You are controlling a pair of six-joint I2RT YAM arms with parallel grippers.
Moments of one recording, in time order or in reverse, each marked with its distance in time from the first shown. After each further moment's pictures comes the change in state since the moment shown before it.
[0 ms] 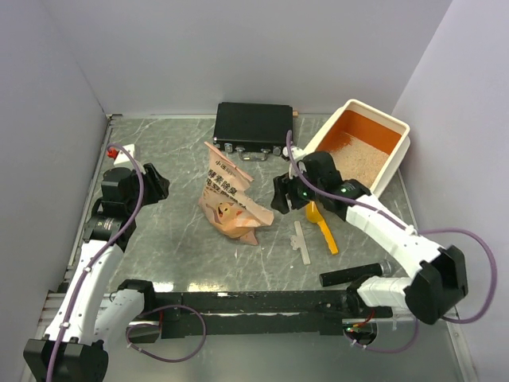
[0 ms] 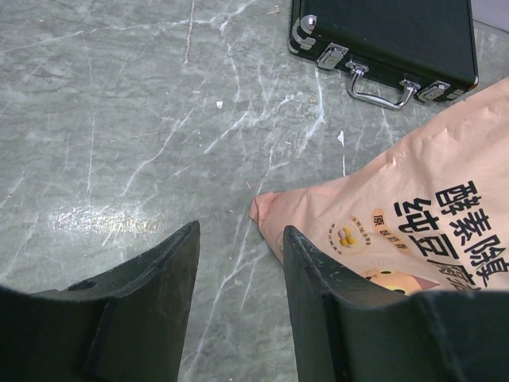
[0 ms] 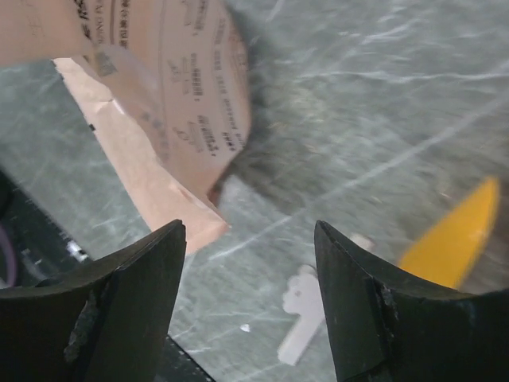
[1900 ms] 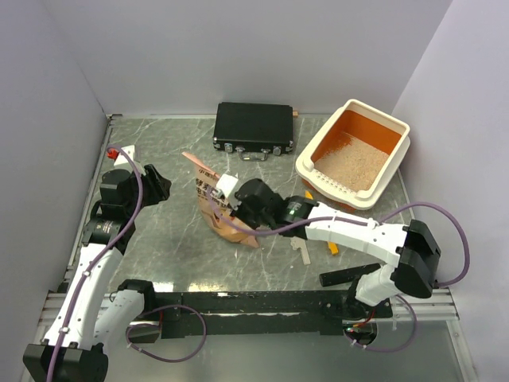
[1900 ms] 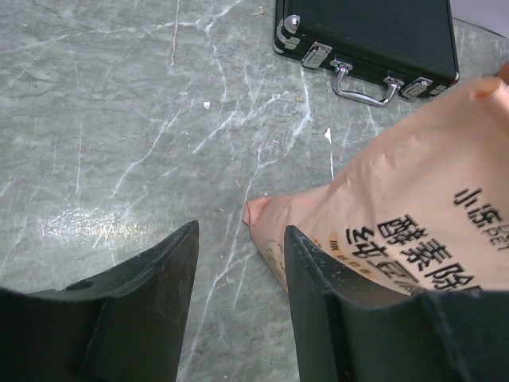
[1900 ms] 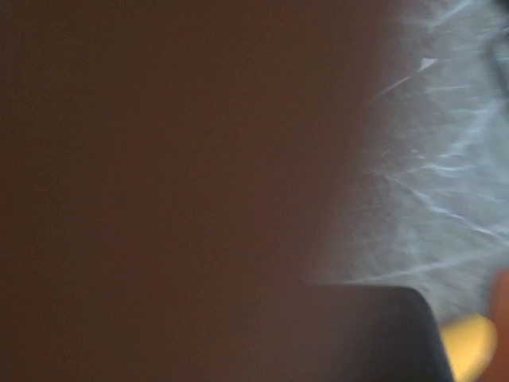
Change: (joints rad) left arm -0.003 -0.026 -0.006 0.000 0.033 0.000; right arm 0.470 0.223 0.144 0.088 0.338 -0.244
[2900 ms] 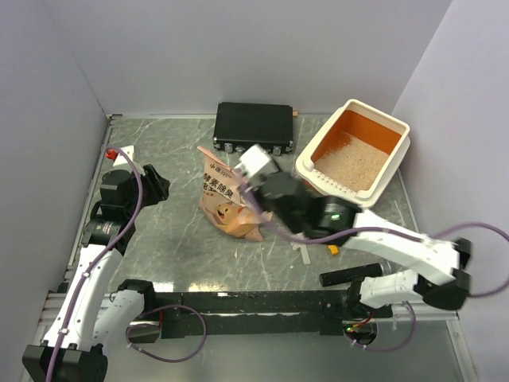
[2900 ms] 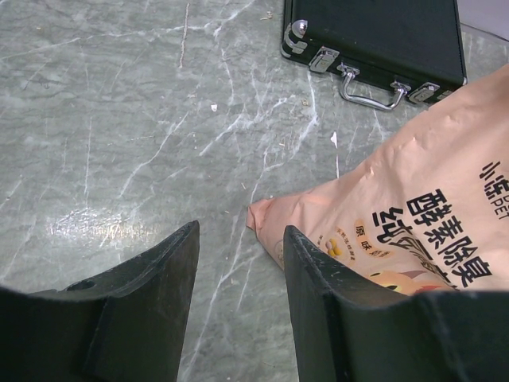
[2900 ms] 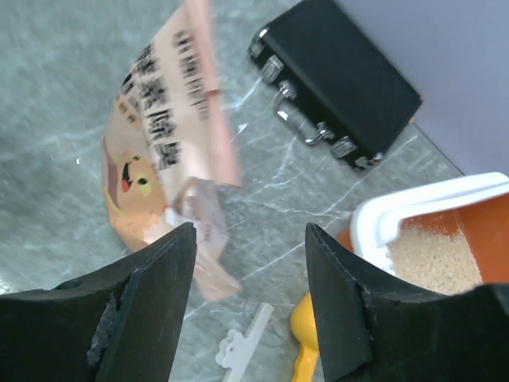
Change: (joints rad) left arm -0.008 -0.006 0.000 -0.003 -0.034 0.000; right arm 0.165 -0.153 0.187 -0.111 0.536 0.011
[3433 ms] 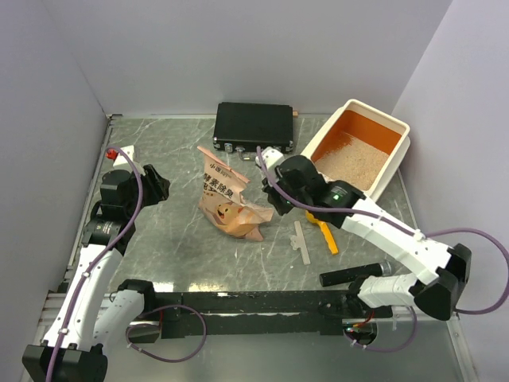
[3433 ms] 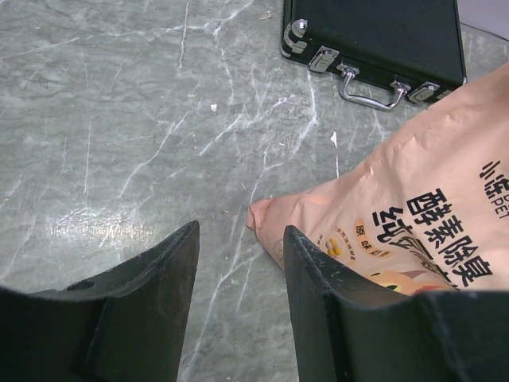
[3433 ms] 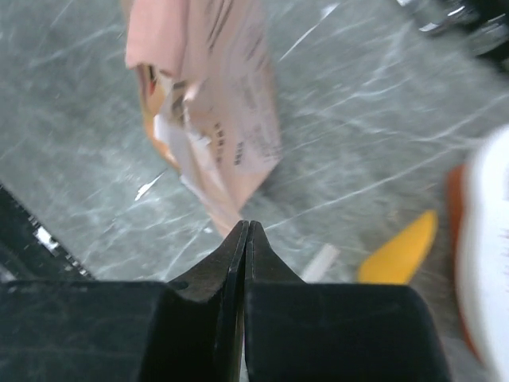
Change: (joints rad) left arm -0.001 0.000 0.000 0.000 0.001 0.000; right arm -0.354 -0.063 -0.122 -0.135 -0.579 0.116
